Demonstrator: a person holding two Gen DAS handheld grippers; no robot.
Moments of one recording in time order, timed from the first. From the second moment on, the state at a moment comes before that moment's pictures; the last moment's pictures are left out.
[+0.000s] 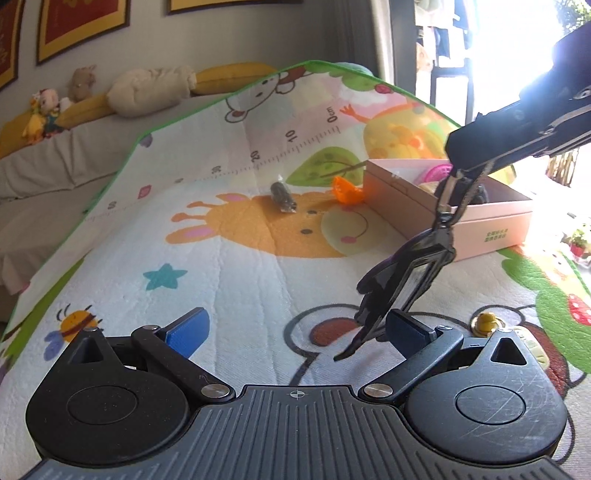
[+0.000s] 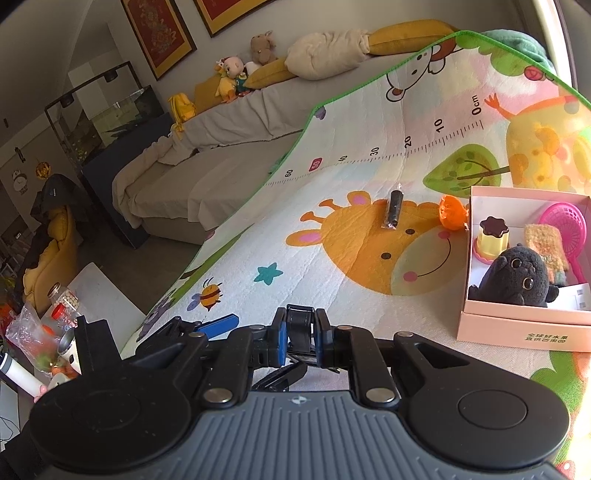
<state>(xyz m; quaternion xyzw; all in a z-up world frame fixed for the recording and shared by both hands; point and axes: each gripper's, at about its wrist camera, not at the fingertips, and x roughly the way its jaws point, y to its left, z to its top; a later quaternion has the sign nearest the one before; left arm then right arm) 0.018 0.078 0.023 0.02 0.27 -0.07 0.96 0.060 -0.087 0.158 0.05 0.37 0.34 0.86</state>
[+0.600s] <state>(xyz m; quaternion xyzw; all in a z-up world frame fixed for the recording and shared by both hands) 0.009 0.014 0.020 0.07 0.24 -0.18 0.95 0.052 -0.109 0.144 0.04 0.37 0.34 0.86</state>
